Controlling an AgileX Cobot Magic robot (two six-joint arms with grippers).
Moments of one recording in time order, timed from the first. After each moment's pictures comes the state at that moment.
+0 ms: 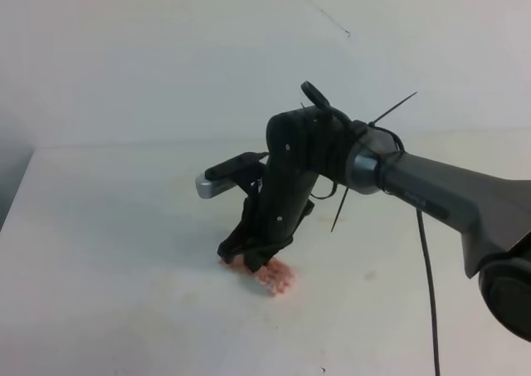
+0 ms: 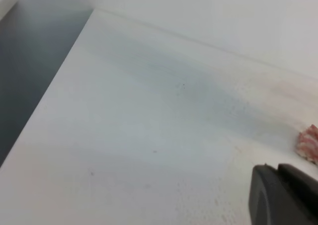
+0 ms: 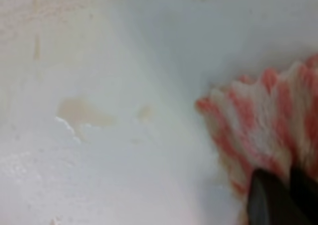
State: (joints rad) left arm -0.05 -0.03 0.04 -0.04 0.31 -0.39; right arm 0.64 2.39 -2.06 0.23 1.04 -0.19
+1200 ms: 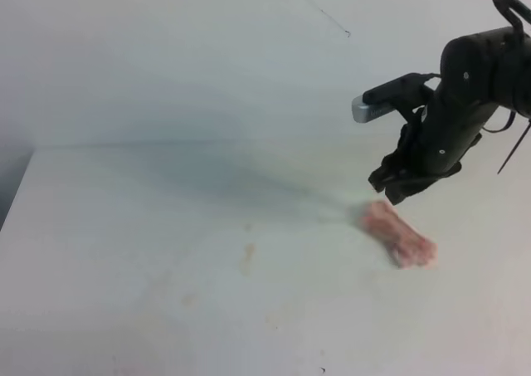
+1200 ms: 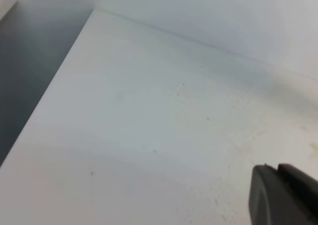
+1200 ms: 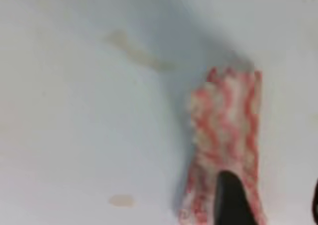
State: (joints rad) left arm -0.05 -0.03 0.04 -0.04 0.31 -0.39; right arm 0.36 2.01 -1.65 0.04 0.91 -0.18
